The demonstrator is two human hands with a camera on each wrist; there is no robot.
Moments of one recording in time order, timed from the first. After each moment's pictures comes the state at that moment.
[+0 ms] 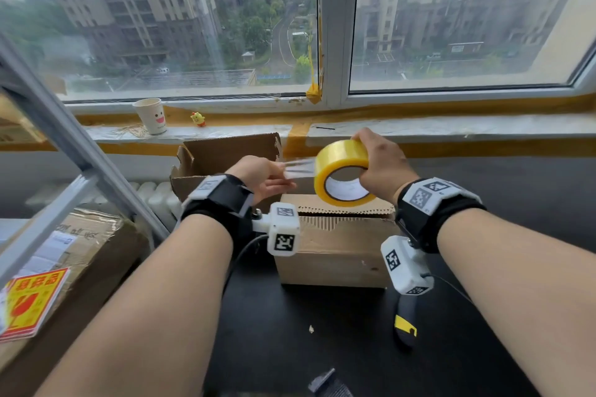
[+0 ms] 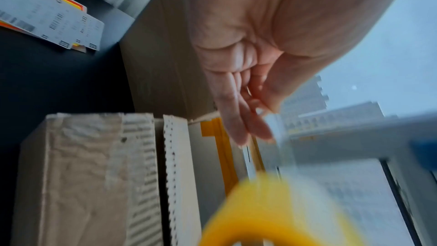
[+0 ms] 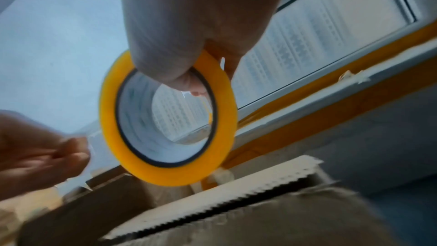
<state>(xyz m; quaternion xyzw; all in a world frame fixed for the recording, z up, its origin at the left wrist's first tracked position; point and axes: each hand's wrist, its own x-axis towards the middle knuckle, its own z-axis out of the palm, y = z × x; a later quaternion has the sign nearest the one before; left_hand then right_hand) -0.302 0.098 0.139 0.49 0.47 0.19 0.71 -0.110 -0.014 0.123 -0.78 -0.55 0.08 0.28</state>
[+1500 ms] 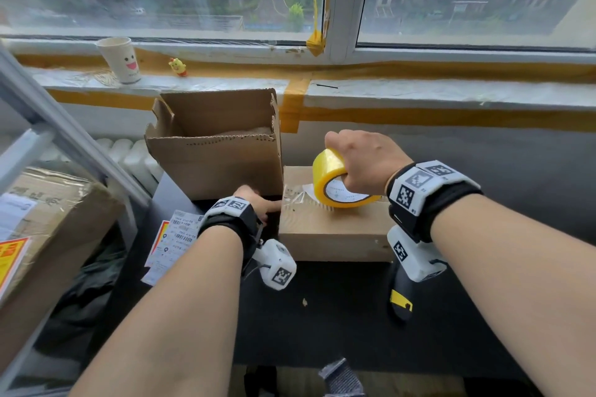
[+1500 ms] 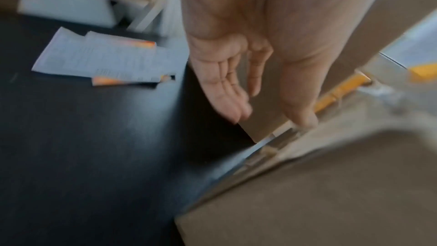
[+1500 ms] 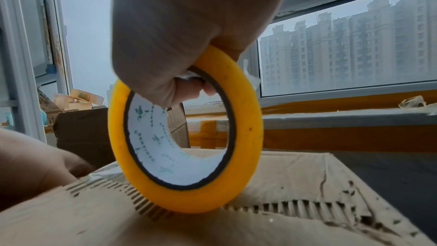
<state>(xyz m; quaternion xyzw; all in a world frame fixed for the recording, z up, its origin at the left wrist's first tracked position) -0.315 0.122 -0.007 0.58 0.63 0.02 0.52 -0.130 0.012 0.090 -0.74 -0.67 0.02 0.00</state>
